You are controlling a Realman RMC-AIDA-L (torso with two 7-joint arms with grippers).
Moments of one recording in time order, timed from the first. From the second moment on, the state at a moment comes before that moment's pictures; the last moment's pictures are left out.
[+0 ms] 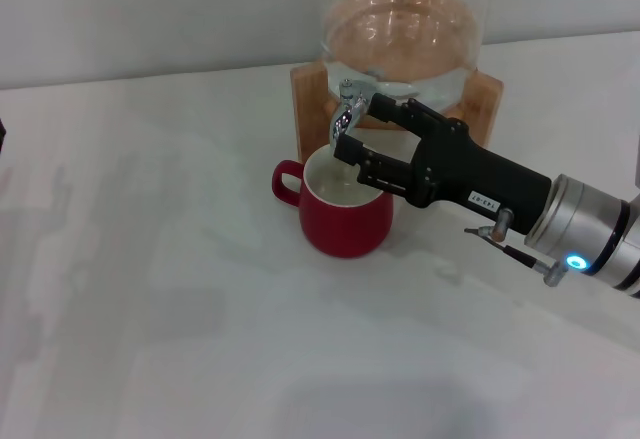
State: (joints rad) left arm -0.40 -2.09 2.10 0.25 -0.70 1.22 0.09; right arm 0.46 2.02 -1.84 -0.30 -0.31 -1.40 0.82
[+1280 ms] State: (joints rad) left arm -0.41 -2.09 2.10 0.25 -0.70 1.21 0.09; right arm 0.46 2.02 -1.82 -0.30 -0.31 -1.39 0.82
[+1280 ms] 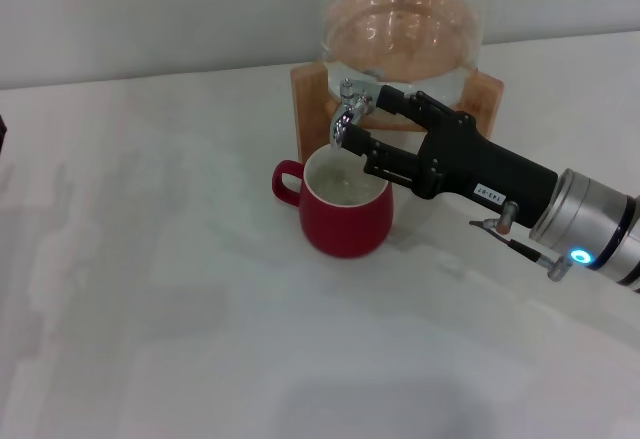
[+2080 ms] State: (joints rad) left arm -0.42 -2.09 2.10 0.25 -0.70 1.20 0.09; right arm 0.44 2.02 -1.82 -0.30 -0.32 -1.43 0.83
